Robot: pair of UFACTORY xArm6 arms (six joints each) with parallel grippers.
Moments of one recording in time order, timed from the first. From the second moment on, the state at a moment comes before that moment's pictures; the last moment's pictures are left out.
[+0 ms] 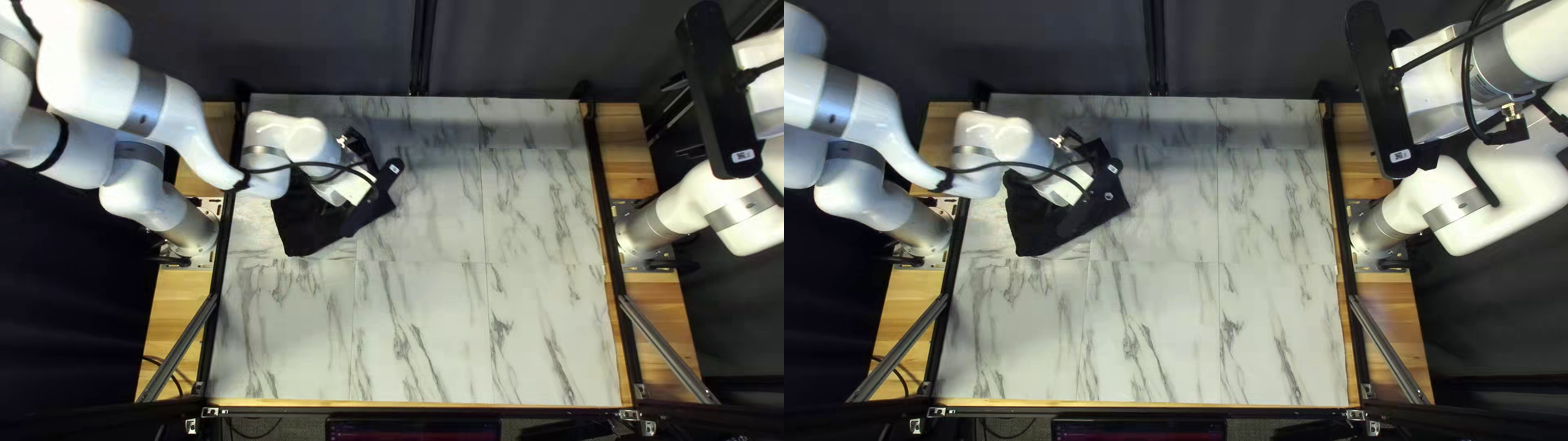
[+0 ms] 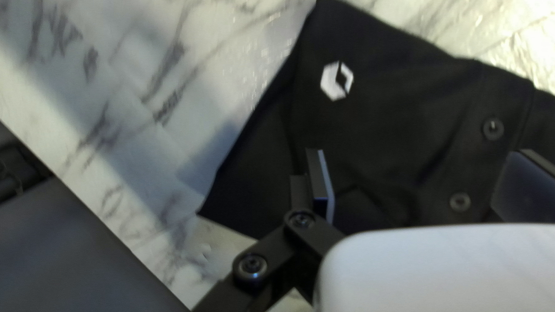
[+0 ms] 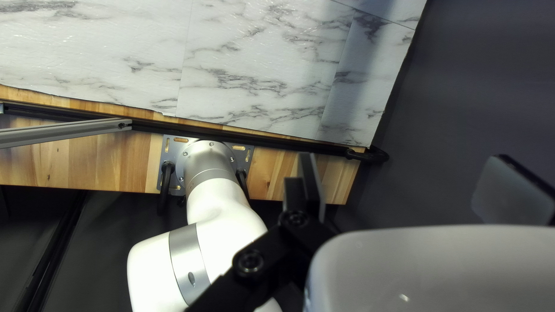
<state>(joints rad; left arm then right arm) 0.14 -0.35 -0.41 0.19 0.51 0.58 0.45 -0.78 -1.25 -0.35 1.99 0.02</state>
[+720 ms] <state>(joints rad) 0.08 -0.58 -0.61 -0.04 0.88 0.47 0.45 -0.78 -1.25 -0.35 1.99 0.02</state>
